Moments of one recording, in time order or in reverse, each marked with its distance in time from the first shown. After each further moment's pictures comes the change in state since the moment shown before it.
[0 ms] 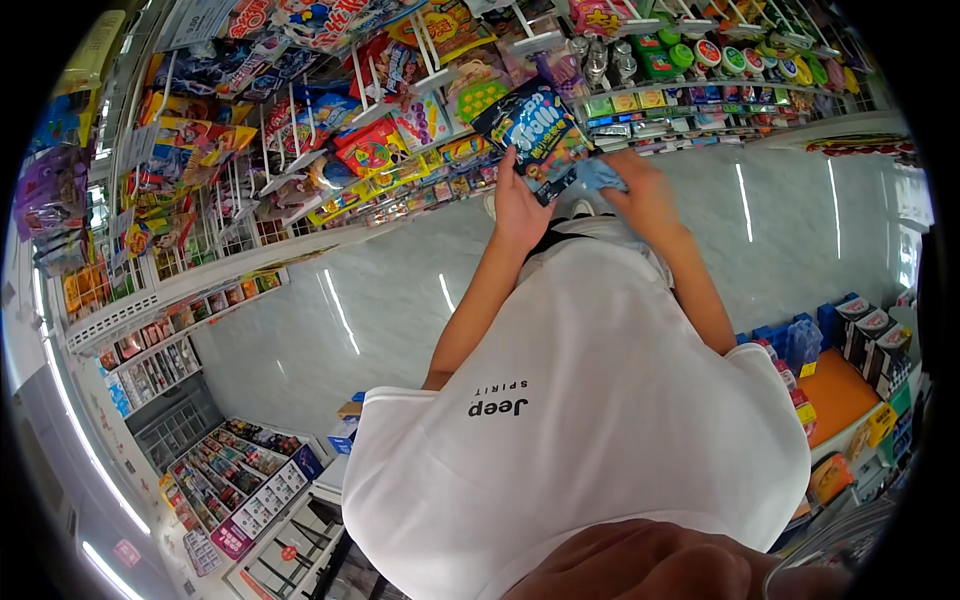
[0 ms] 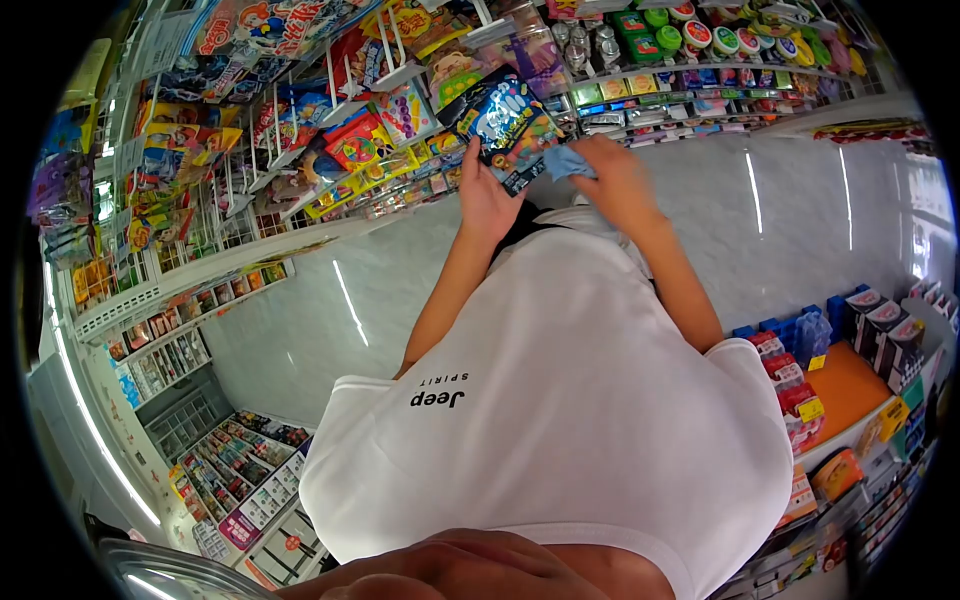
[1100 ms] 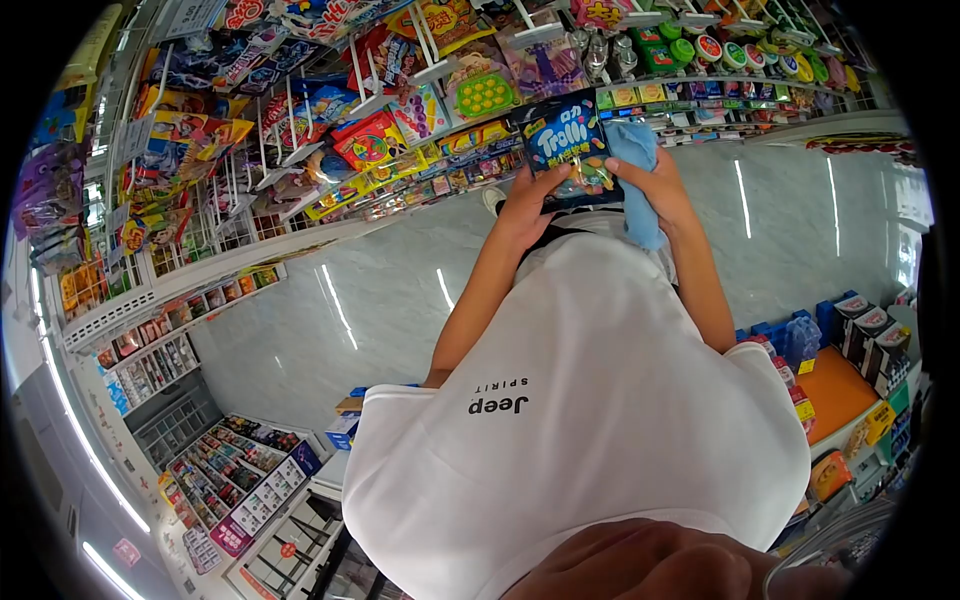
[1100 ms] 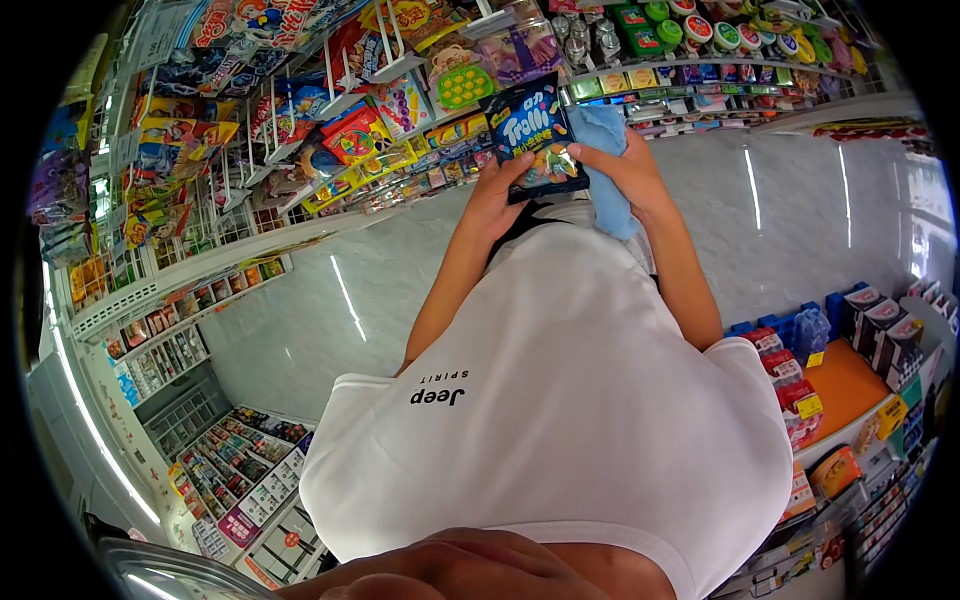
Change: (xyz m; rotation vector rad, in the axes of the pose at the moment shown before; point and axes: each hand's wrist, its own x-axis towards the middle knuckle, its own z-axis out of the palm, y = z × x) left_hand -0.014 -0.001 0.005 0.326 0.066 -0.167; right_hand 0.006 -0.007 -0.010 1.088 0.018 0.571
